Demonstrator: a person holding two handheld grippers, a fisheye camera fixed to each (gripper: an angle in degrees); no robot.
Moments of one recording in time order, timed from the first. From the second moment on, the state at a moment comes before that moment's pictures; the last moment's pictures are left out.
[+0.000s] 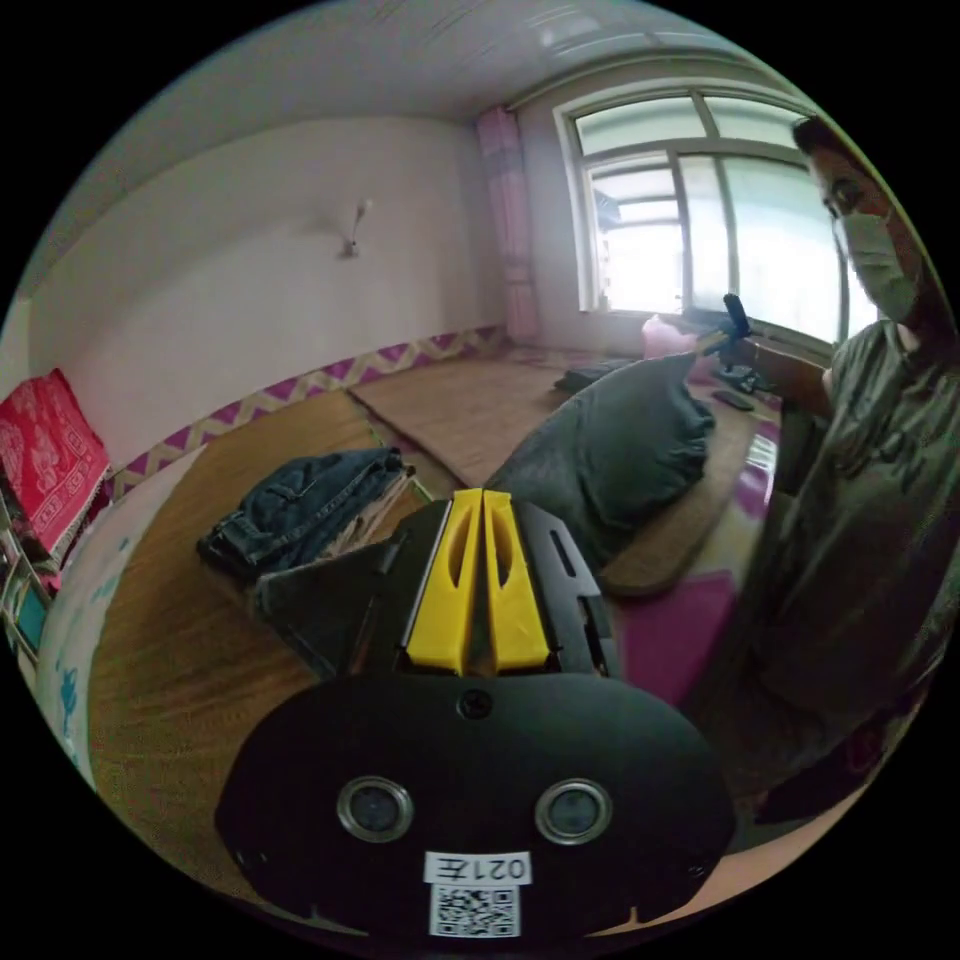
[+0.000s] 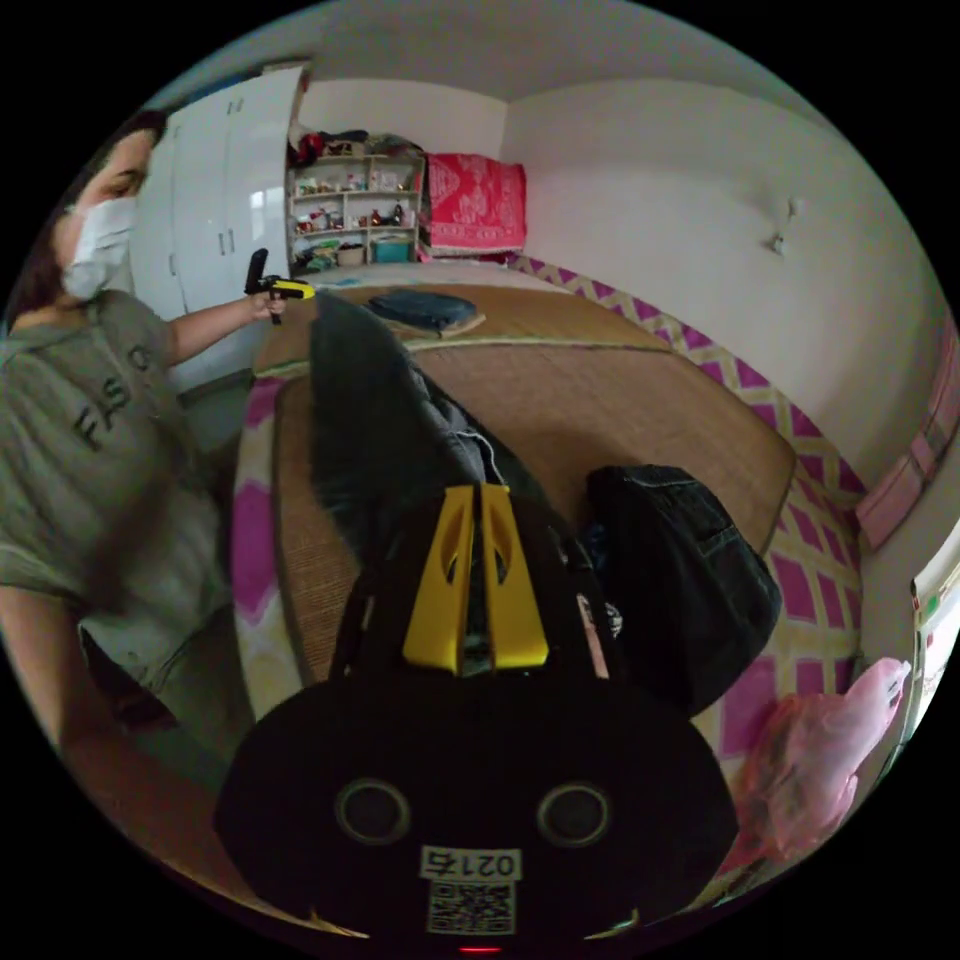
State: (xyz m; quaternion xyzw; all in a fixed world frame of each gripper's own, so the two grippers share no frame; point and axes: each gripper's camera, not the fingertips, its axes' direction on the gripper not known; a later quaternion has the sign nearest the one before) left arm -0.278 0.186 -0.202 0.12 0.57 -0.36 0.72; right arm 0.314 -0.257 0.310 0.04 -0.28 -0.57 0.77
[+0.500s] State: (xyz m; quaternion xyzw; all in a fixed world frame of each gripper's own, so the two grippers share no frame) left arm -0.210 0.302 -0.303 -0.02 0.65 -0.46 0.61; right arm 0.415 -0.102 0.326 -0.11 -0.30 -0.50 0.80
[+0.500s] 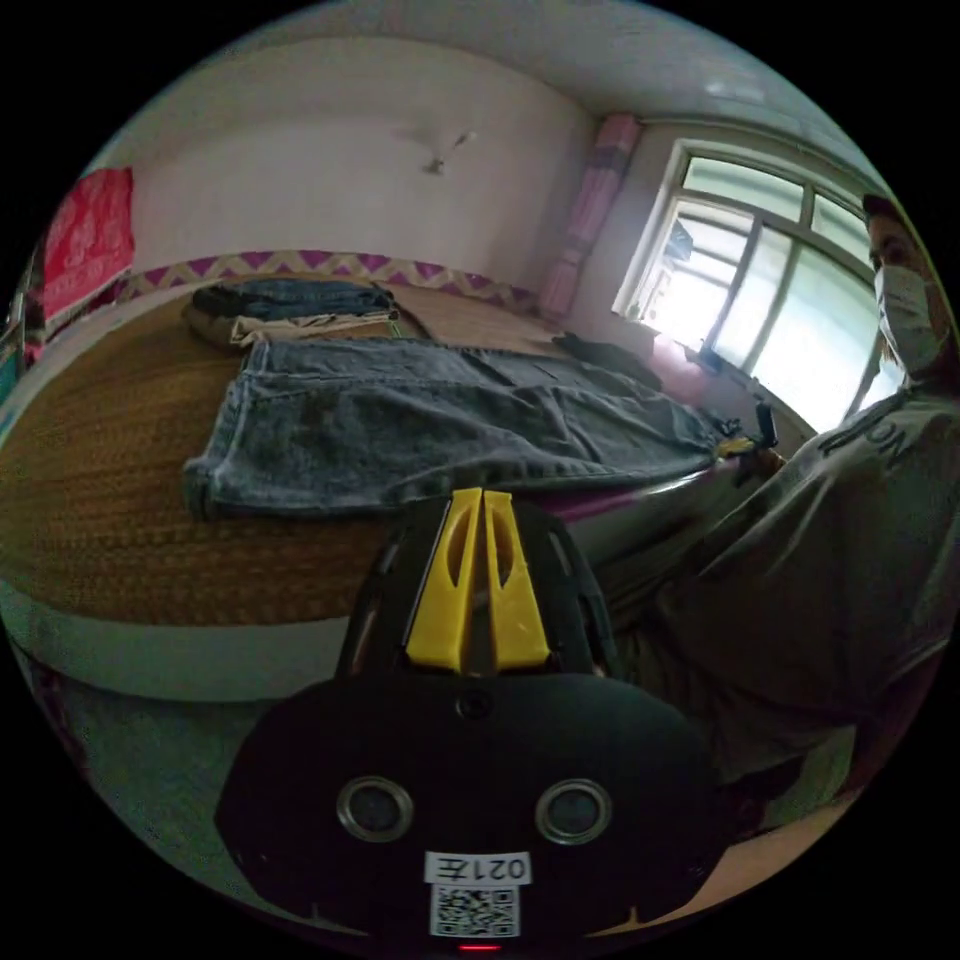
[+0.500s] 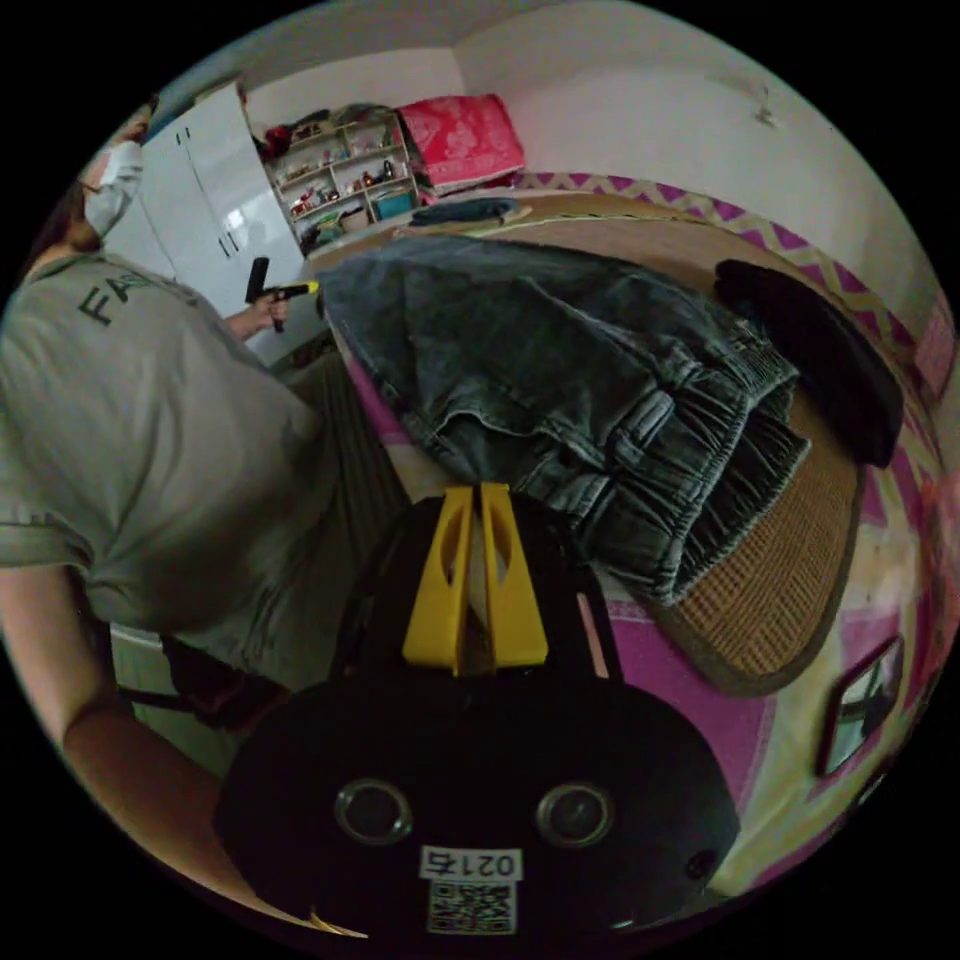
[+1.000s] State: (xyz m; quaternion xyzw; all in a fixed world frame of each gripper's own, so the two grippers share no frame) left arm -0.226 0.321 -0.247 -0.08 0.72 -0.44 0.53; right arm 0.456 -0.201 0.226 -0.03 -0.39 -0.41 0.82
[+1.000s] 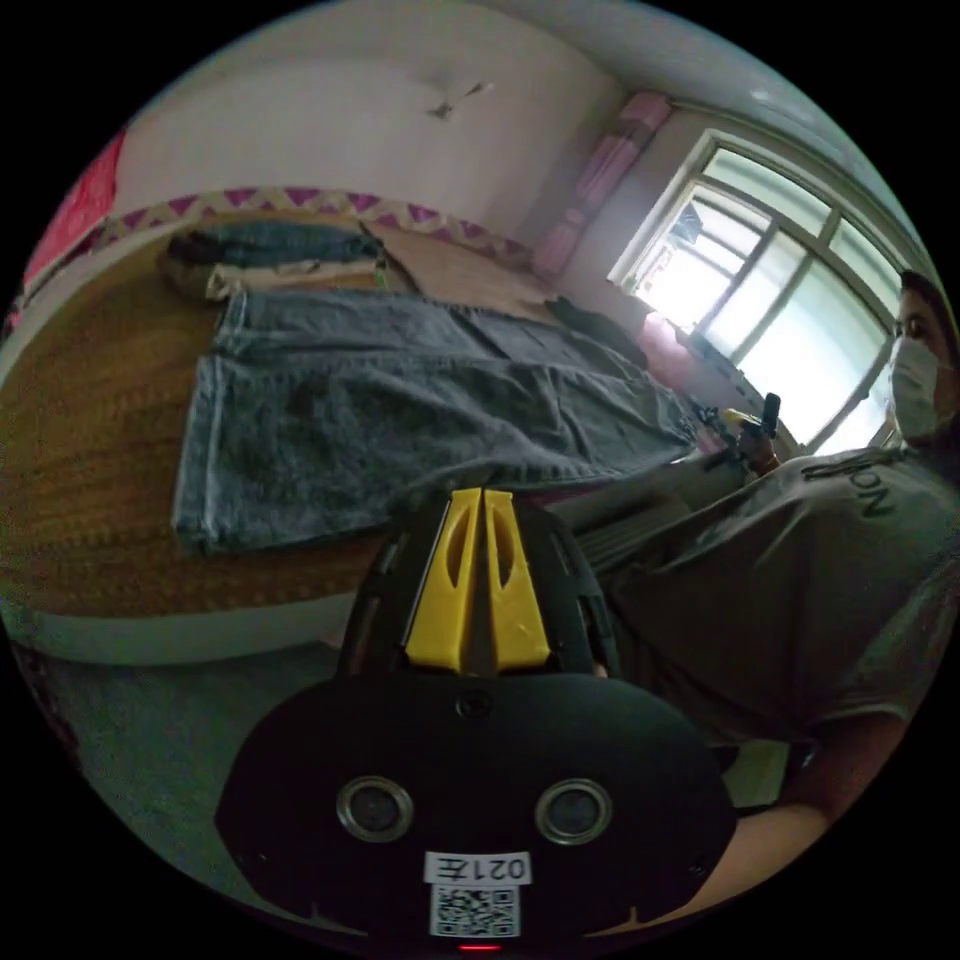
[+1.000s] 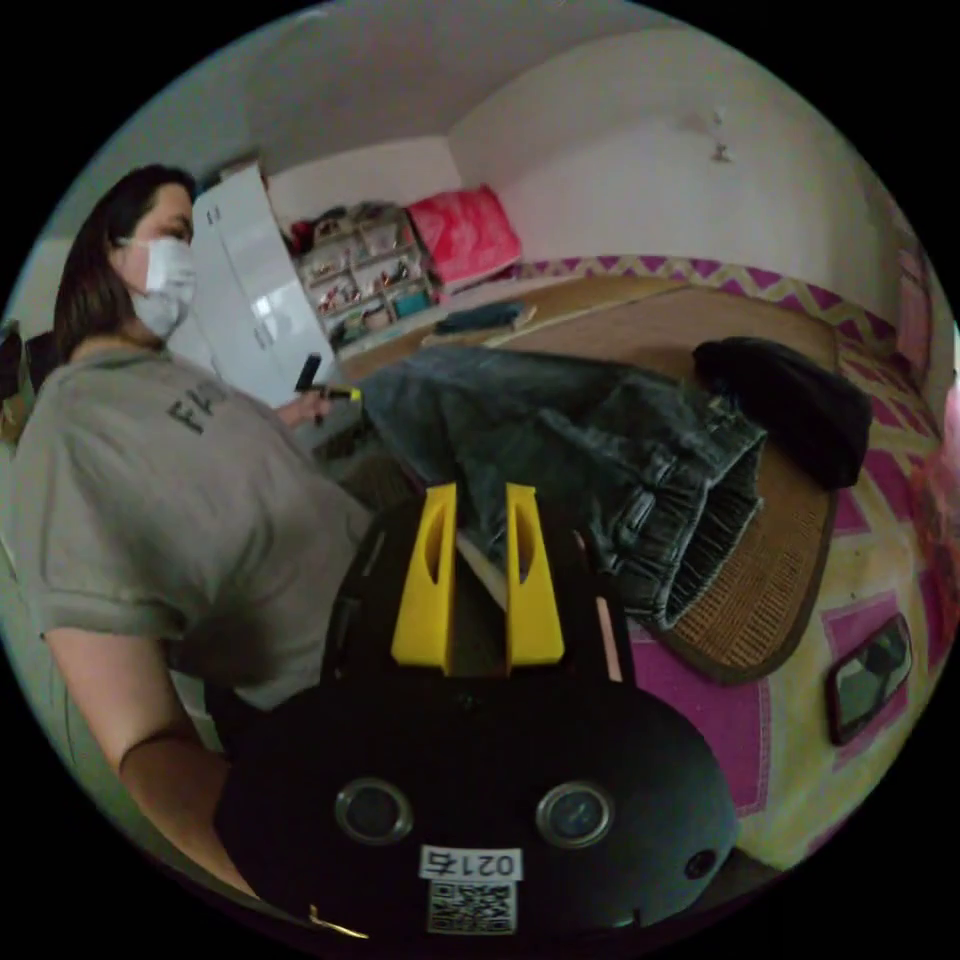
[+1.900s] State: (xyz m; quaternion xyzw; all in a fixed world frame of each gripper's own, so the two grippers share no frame) left arm -0.198 0.261 -0.016 -0.29 0.59 -0.49 0.58; right arm 0.446 -0.544 0.521 -0.22 -0.30 -0.06 0.92
